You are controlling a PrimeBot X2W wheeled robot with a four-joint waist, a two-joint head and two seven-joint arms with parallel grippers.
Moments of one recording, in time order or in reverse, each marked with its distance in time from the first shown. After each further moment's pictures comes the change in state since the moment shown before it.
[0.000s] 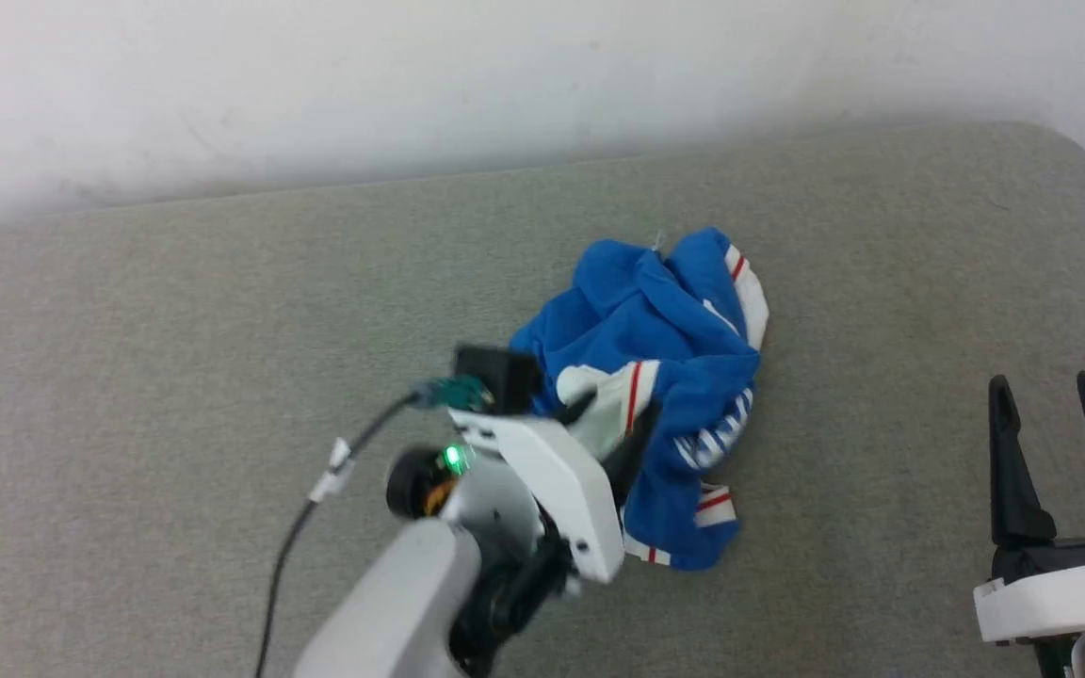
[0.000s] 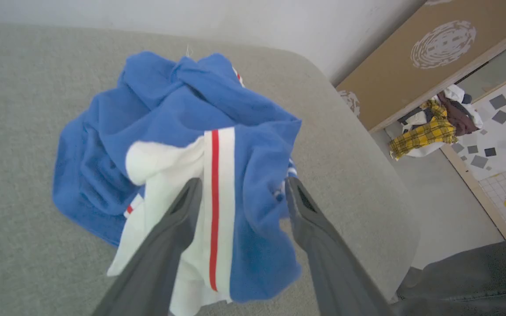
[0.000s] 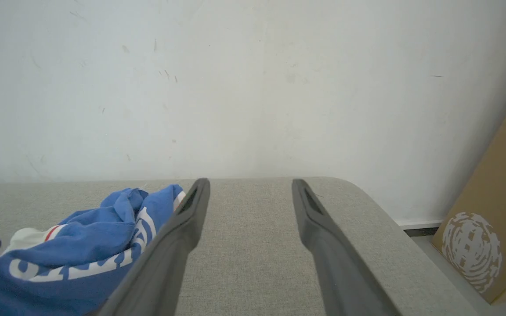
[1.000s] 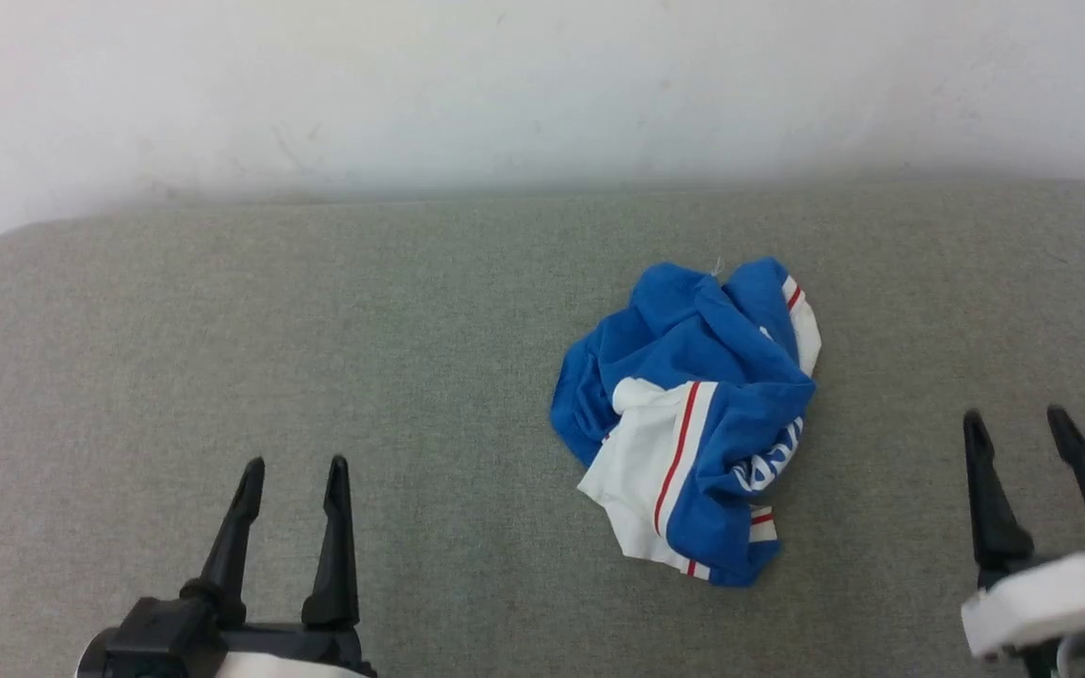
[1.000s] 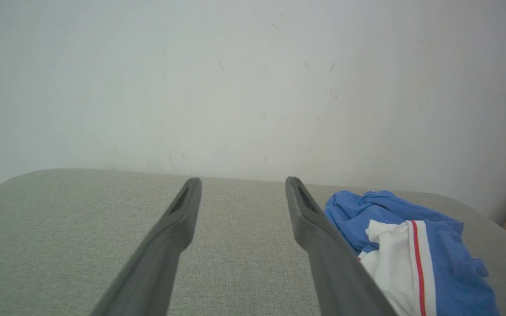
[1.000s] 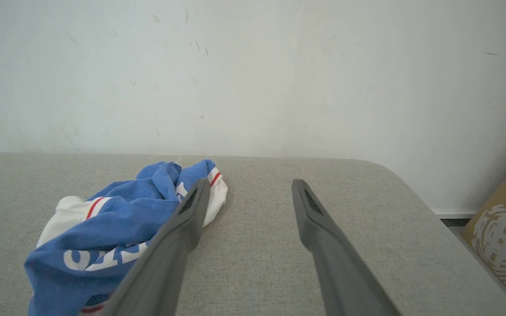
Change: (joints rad) left arm 0.523 0.257 0.267 -0.408 0.236 0.131 -0.588; right arm 0.047 0.000 0.013 0.005 -0.001 0.000 0.102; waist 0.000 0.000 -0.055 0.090
